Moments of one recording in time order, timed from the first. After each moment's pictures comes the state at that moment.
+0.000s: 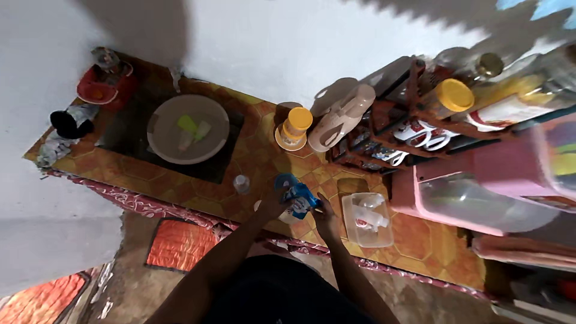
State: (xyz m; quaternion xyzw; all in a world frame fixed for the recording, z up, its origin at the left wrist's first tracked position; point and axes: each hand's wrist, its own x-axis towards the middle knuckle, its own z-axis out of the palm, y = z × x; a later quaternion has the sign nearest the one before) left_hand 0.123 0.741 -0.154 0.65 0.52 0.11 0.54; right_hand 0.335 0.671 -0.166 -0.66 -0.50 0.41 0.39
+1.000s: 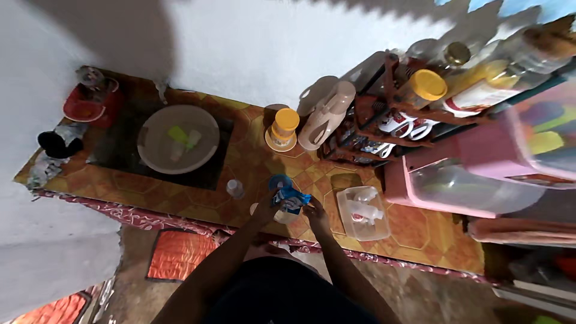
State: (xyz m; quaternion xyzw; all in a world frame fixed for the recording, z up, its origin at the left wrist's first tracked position) left_hand 0.124 0.725 -0.153 0.63 0.50 0.19 0.56; right_hand 0.327 0.669 -0.165 -0.67 -0.35 0.50 0.42
